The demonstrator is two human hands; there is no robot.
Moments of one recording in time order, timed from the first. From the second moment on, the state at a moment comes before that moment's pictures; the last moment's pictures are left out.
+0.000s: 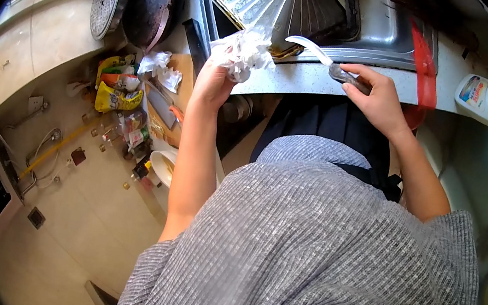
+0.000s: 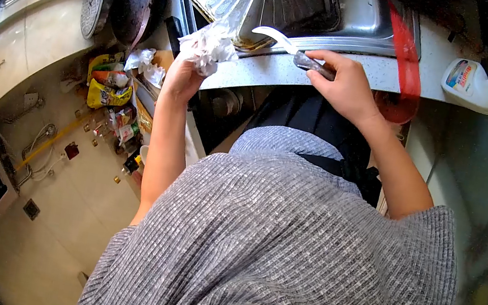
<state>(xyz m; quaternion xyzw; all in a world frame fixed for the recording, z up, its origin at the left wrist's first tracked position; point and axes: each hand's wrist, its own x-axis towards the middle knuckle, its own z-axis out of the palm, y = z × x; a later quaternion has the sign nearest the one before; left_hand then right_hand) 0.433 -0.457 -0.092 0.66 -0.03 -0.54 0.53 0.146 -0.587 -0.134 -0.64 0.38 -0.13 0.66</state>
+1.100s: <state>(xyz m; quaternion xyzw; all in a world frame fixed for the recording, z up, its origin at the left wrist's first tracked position) 0.420 -0.561 -0.146 0.85 -0.39 -0.13 0.33 0.251 -0.588 -0.161 -0.76 0.39 -0.20 0.48</state>
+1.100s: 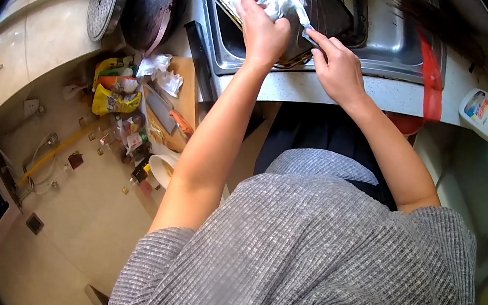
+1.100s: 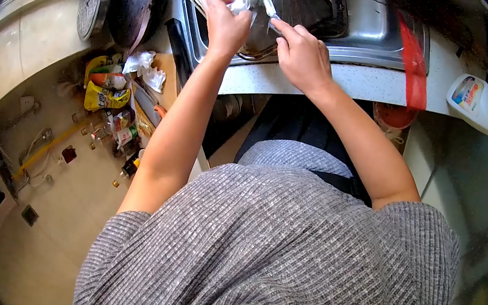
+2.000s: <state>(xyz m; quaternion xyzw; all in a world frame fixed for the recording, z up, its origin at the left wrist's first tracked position) 0.440 -0.482 -0.173 0.84 -0.02 -0.24 0.49 0.260 -0.583 -0.184 -0.57 0.40 -0.21 0.69</state>
